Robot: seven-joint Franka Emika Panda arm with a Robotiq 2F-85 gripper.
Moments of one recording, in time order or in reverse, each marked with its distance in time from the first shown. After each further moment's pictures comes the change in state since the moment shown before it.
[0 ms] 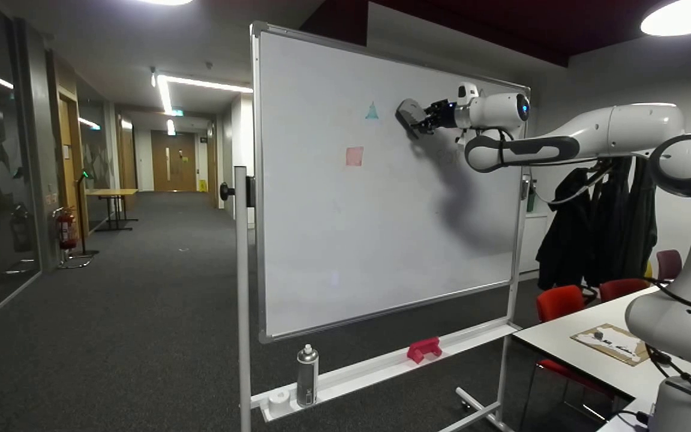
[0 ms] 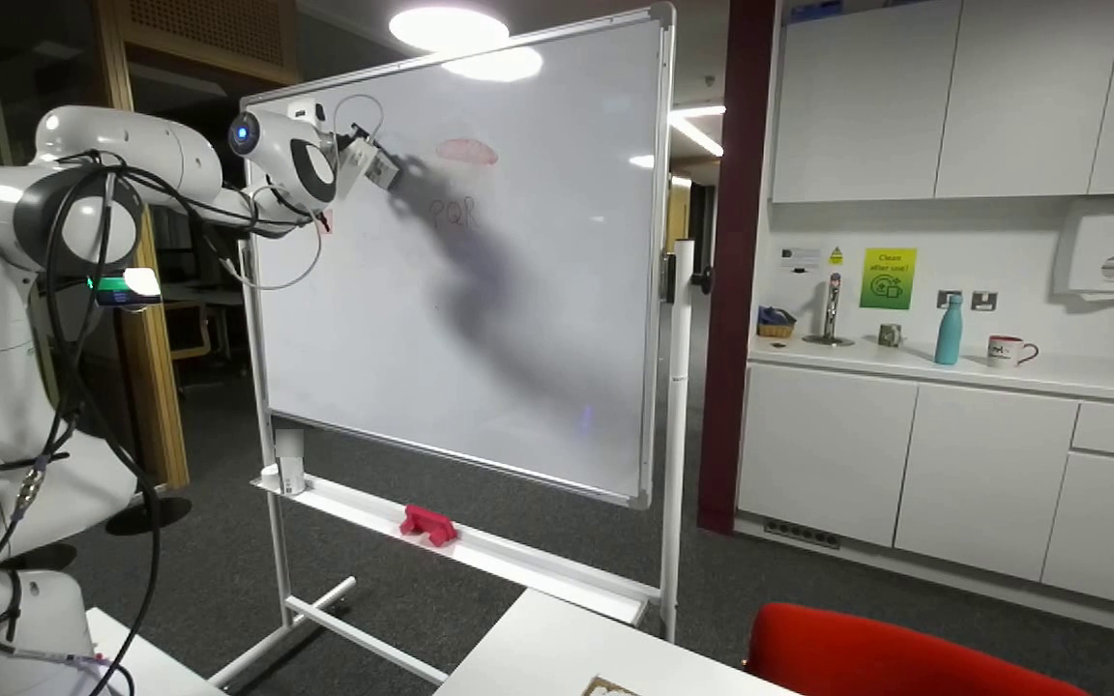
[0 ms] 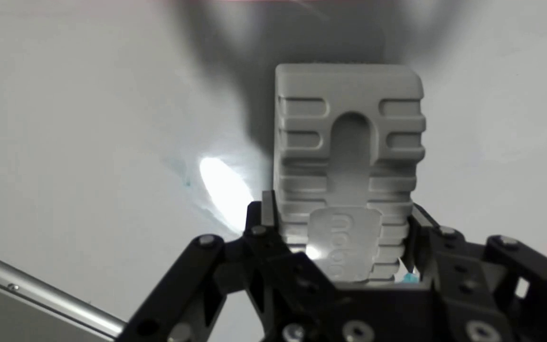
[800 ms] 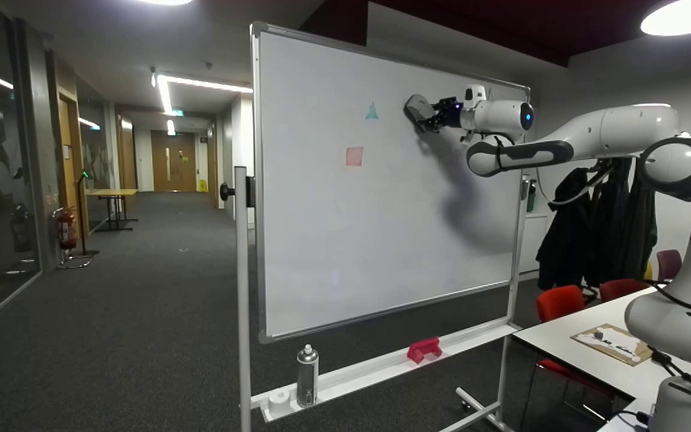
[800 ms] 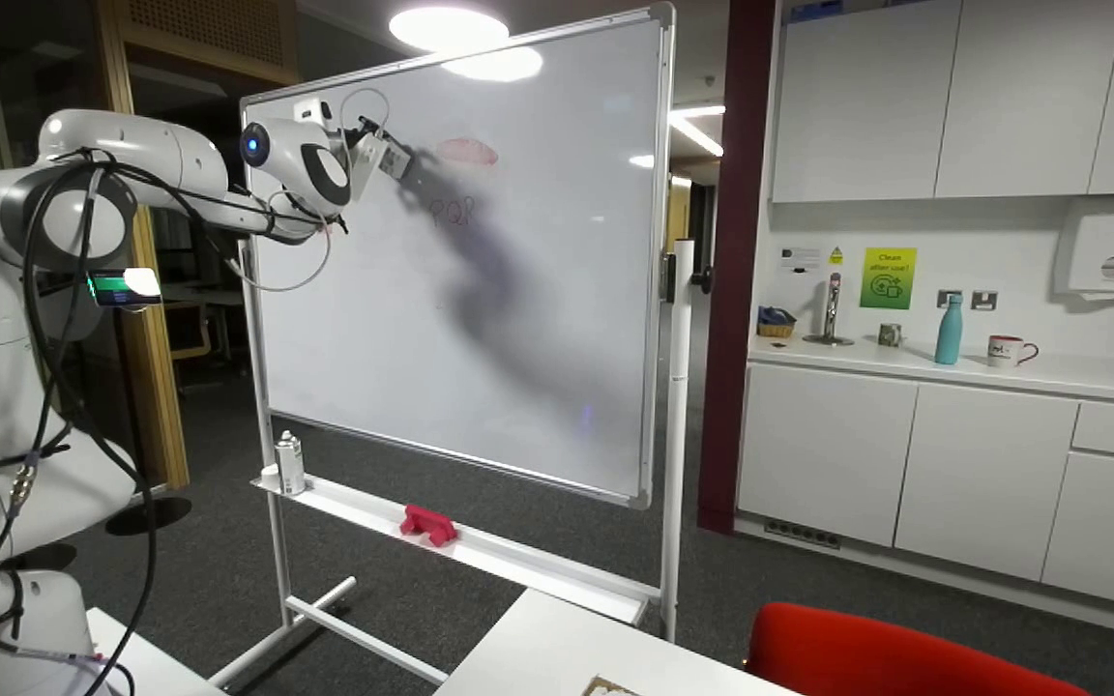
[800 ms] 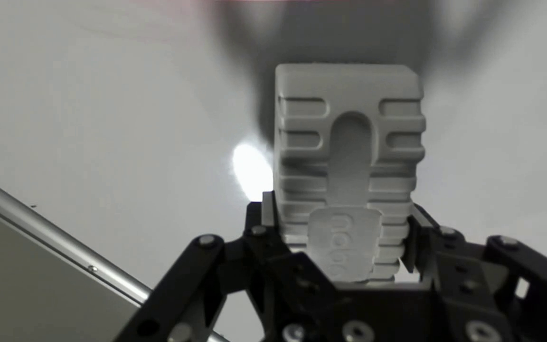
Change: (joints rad) arm 0.033 -0.068 -0.148 0.005 0.018 0.152 -0.004
